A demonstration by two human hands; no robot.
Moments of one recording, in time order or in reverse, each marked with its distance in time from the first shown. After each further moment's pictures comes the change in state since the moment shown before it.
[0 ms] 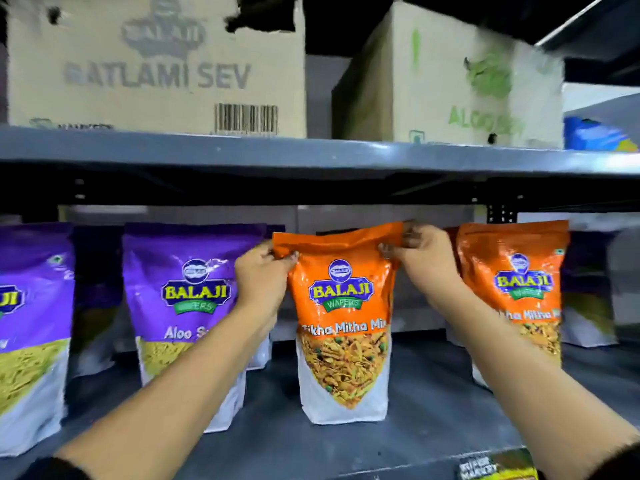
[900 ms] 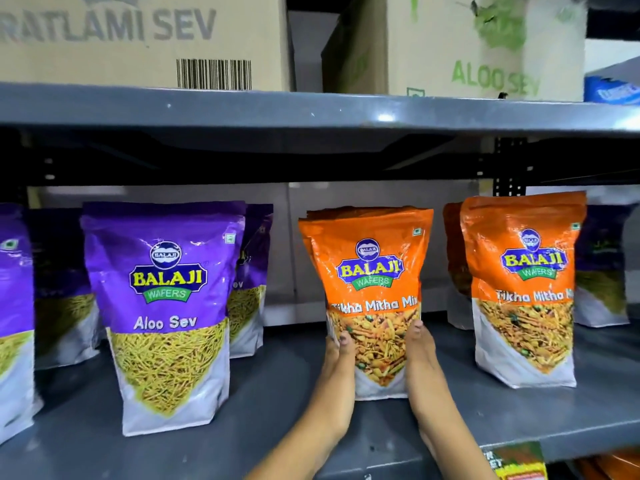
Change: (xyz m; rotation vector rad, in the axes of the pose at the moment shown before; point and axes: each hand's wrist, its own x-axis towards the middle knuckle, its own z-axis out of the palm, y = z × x) left_hand -0.112 -0.124 0.035 0.214 -0.388 -0.397; right_hand -0.149 0.079 0.011 0.098 0.080 0.462
